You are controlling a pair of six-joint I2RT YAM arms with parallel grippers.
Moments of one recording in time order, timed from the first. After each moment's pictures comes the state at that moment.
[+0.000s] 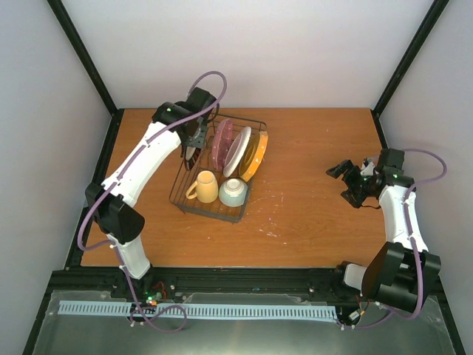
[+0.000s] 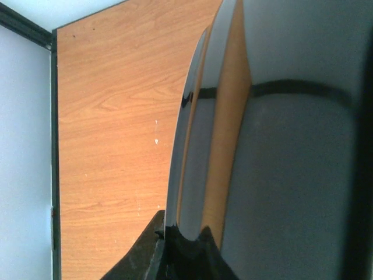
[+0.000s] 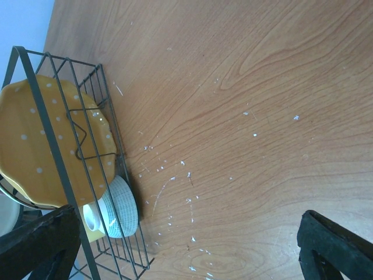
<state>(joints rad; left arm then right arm) -0.52 1.78 1.96 -1.29 -0.50 -0.22 -0.31 1.23 0.93 -0.79 -0.62 0.53</state>
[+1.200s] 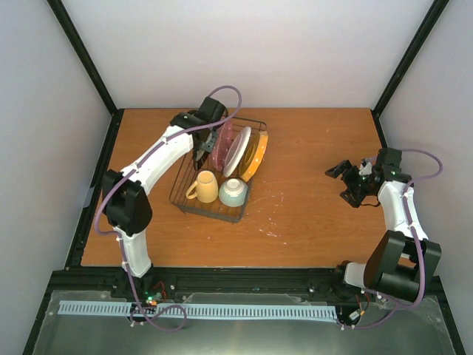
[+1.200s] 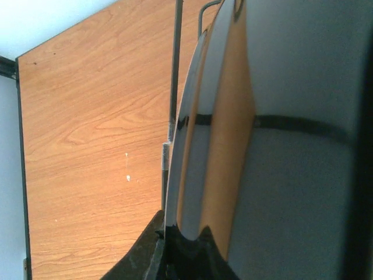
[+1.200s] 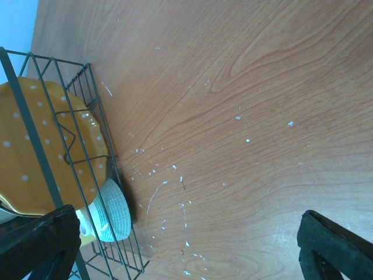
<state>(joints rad) -0.52 1.87 1.79 -0.97 -0.49 -0.07 -0.31 1.29 0.93 -0.76 -0.63 0.52</state>
